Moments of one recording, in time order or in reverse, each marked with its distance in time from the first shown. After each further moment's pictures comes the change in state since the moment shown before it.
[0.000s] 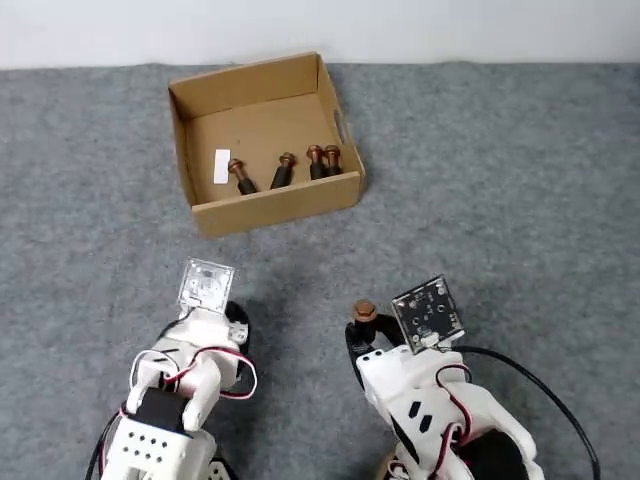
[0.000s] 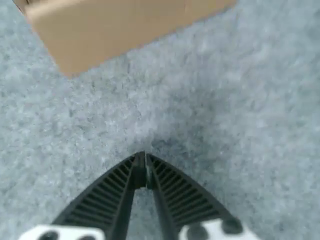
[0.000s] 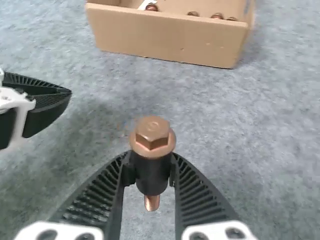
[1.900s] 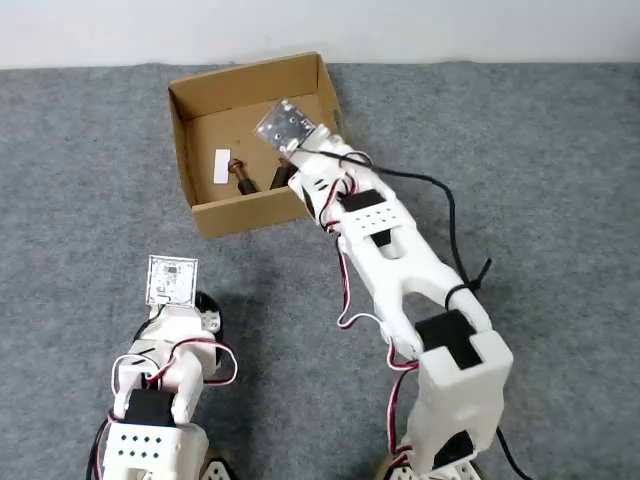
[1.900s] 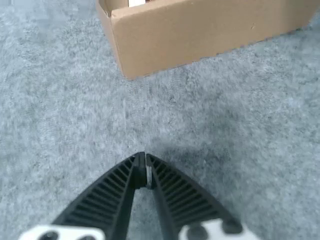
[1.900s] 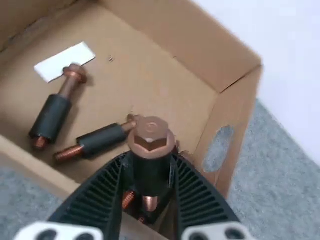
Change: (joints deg) left arm -11.2 0.0 1.8 -3.4 -0.9; right arm 6.9 122.3 -61.5 -61.7 35.0
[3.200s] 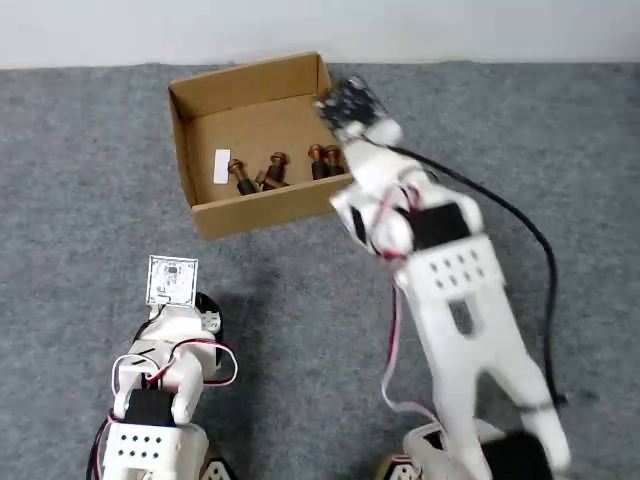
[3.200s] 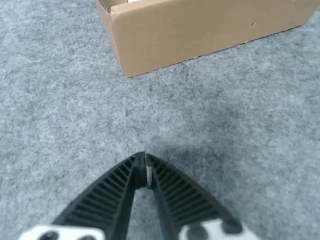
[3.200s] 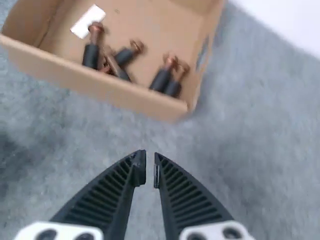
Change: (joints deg) left arm 0.1 0.0 0.0 0.0 0.0; right arm 4.7 -45.4 10.5 47.4 -15.6
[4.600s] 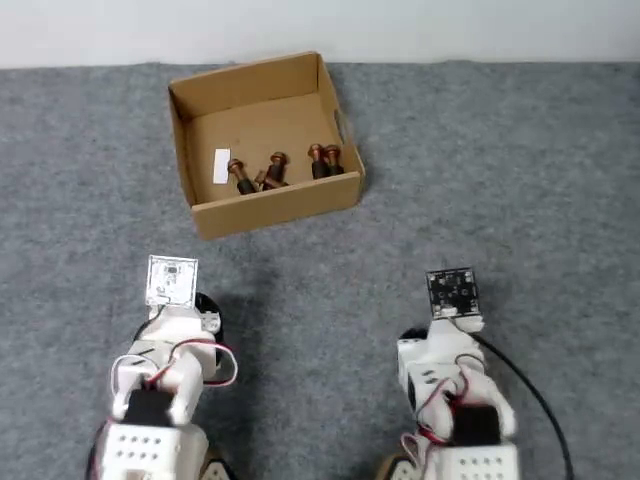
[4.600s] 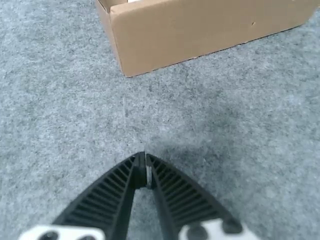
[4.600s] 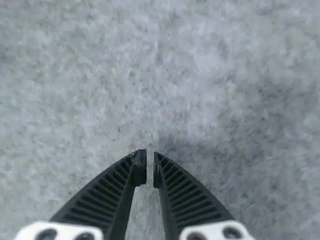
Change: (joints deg) left arm 0.0 0.0 0.0 0.0 0.0; right arm 13.2 -76.7 76.1 4.7 -13.7
